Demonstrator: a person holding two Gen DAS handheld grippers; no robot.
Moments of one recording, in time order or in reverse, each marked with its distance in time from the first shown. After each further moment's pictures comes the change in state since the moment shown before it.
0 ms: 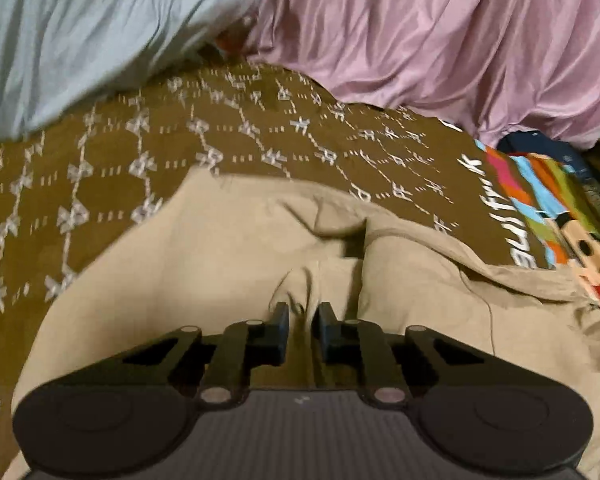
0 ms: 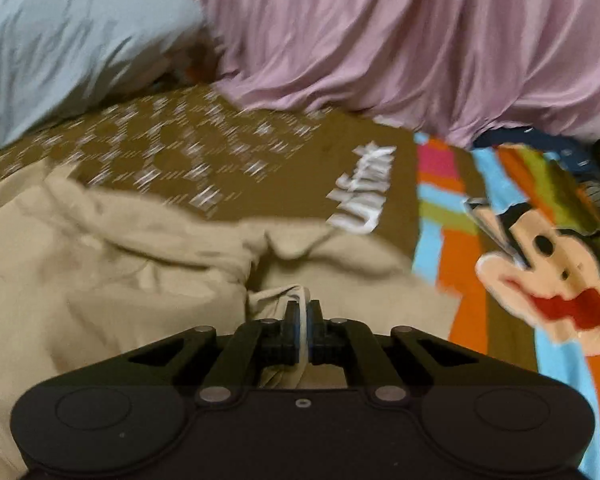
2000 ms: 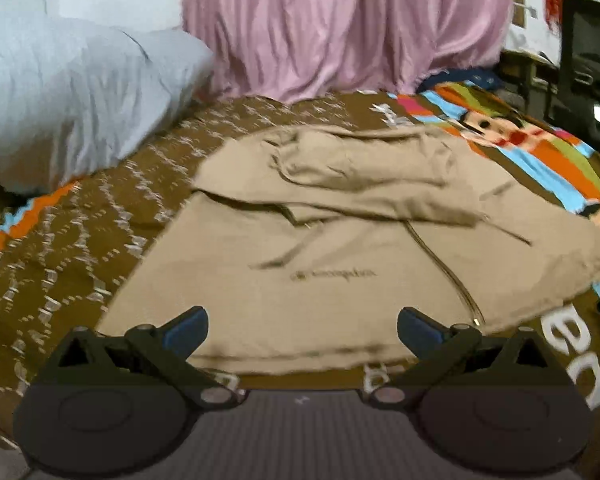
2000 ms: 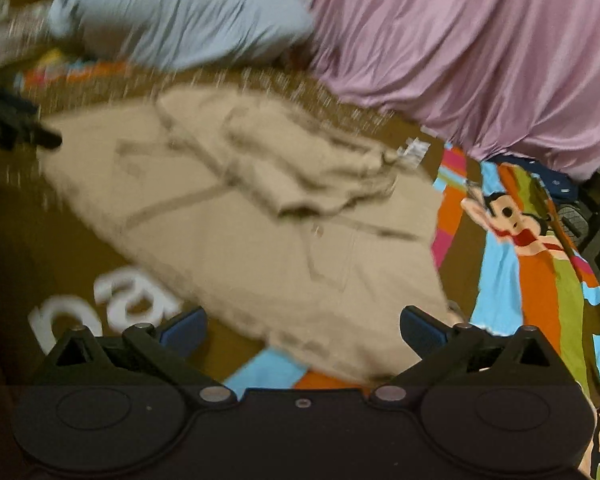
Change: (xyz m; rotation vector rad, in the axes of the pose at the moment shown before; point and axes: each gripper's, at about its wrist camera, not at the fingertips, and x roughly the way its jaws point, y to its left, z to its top) left arm -0.317 0.008 -0.220 0.342 -0.057 0.003; right arm -0.332 0.095 -0.198 -0.273 0.036 0.071
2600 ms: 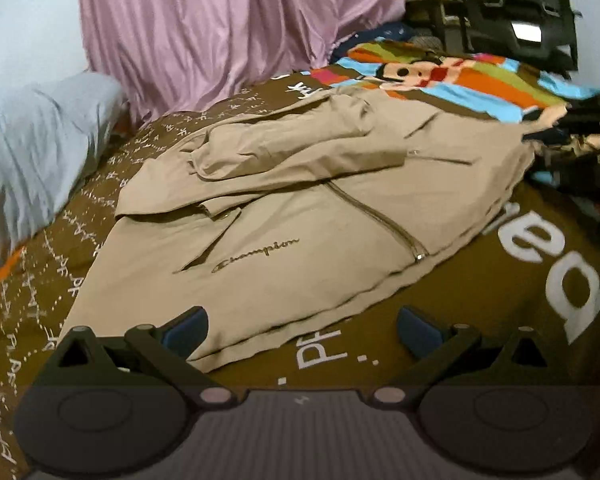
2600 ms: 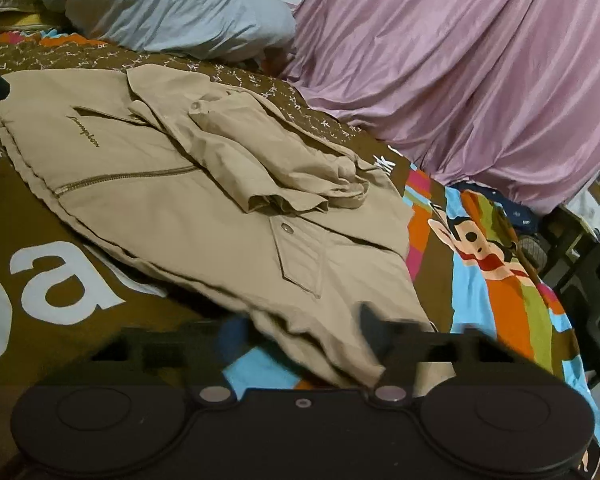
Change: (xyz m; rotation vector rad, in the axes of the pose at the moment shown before) left arm 0.014 -0.045 -0.027 0.306 0.000 -0.075; right arm 0.043 0.015 -0.016 -0.068 -0.078 -0.178
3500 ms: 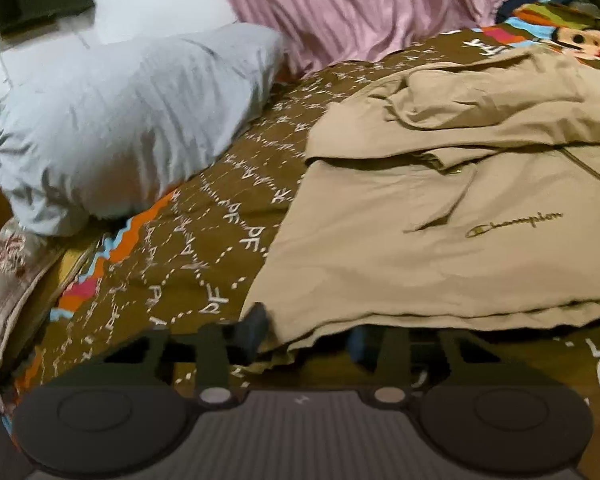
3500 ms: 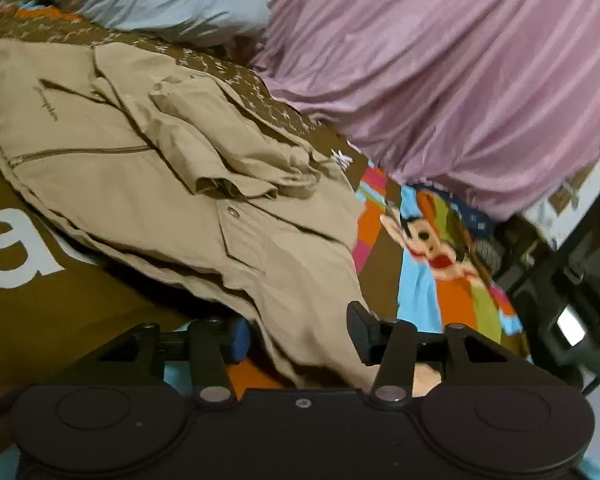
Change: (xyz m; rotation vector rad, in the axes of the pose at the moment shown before) left arm 0.039 0.089 -0.004 -0.121 0.140 0.475; right arm 0.001 -0.011 -0.004 -0.036 0.032 -0.142
